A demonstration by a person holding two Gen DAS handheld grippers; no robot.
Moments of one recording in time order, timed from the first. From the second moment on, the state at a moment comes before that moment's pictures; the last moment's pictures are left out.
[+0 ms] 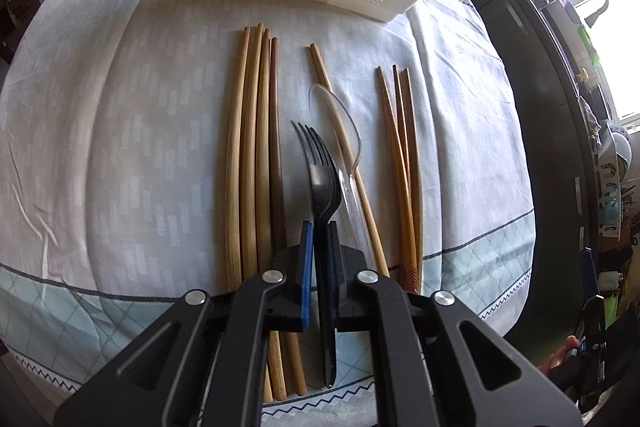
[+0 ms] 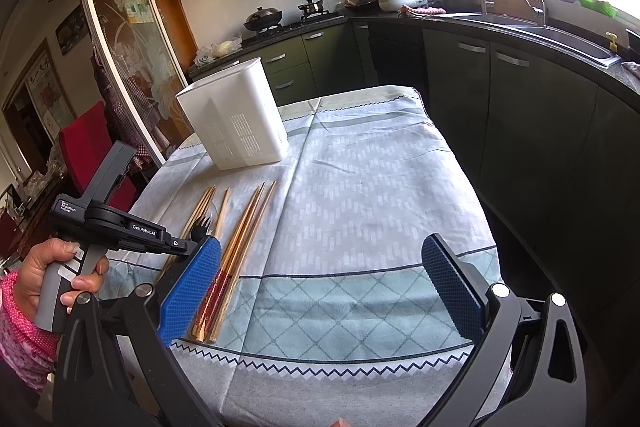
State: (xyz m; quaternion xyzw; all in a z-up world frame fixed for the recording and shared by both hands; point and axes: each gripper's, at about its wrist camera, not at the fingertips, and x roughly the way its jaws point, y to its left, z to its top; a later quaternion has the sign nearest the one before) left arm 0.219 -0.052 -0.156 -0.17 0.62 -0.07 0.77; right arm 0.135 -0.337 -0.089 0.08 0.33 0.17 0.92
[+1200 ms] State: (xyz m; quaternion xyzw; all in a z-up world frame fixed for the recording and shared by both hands) left arm 0.148 0.046 -0.014 -0.15 0.41 -0.04 0.90; right arm 0.270 -0.115 -0.145 -0.09 0.59 0.32 0.74
